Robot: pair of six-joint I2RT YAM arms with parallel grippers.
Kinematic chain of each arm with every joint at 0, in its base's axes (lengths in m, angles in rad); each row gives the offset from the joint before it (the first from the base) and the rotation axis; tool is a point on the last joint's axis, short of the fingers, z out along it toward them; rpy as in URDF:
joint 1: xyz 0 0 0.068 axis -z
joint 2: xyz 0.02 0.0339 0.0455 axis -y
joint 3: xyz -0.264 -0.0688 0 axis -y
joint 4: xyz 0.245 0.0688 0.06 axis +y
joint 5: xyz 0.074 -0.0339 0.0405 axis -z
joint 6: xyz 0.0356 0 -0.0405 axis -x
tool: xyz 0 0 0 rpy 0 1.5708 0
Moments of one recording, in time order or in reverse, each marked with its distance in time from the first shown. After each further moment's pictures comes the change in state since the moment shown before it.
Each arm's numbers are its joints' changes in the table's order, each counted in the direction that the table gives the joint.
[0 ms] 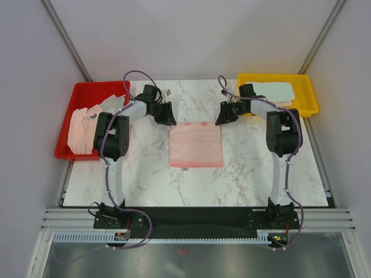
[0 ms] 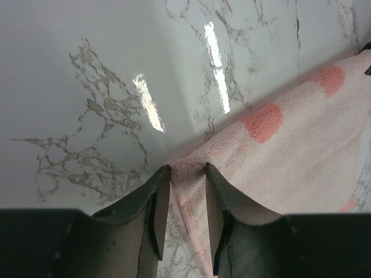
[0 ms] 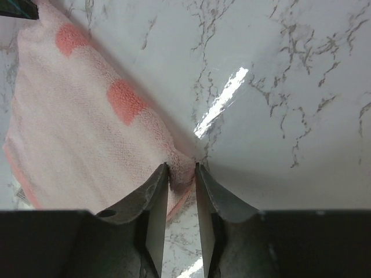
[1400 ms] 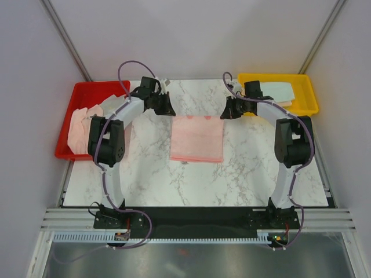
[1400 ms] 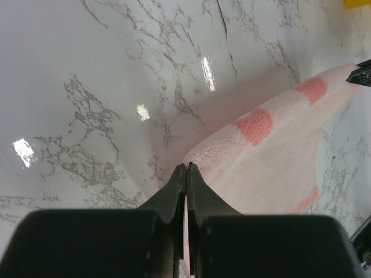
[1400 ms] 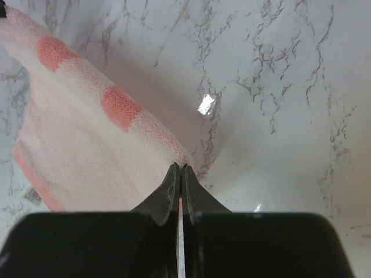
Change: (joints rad) left arm 0.014 0.110 0.027 -0.003 -0.025 0.043; right arm 0.000 0.201 -0.139 -0.100 0.134 -0.068
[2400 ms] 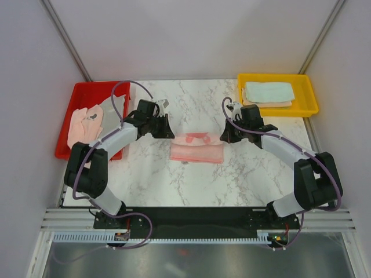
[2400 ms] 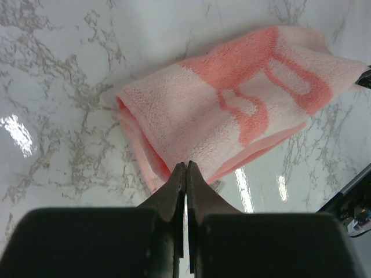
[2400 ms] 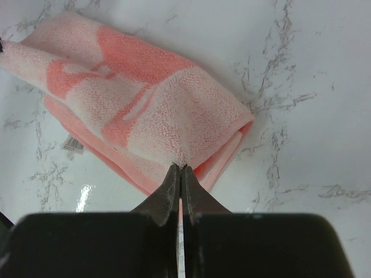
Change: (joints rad) left arm 0.097 0.450 -0.539 -0.118 -0.073 0.088; right arm -0.172 0.539 -0.555 -0.146 0.237 -0.218
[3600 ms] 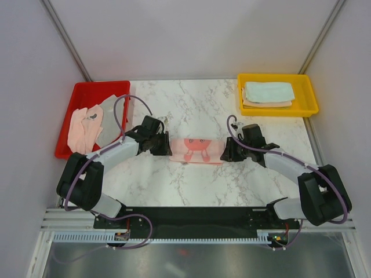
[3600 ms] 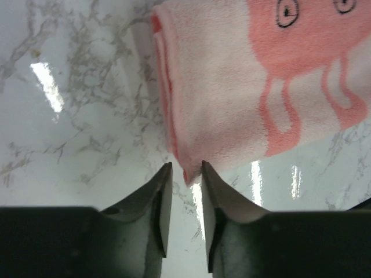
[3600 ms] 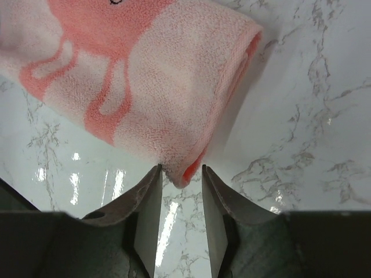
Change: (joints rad) left arm 0.107 0.141 -0.225 0.034 -0.197 0.103; right arm -0.038 0.149 -0.308 -0.073 0.017 -0.168
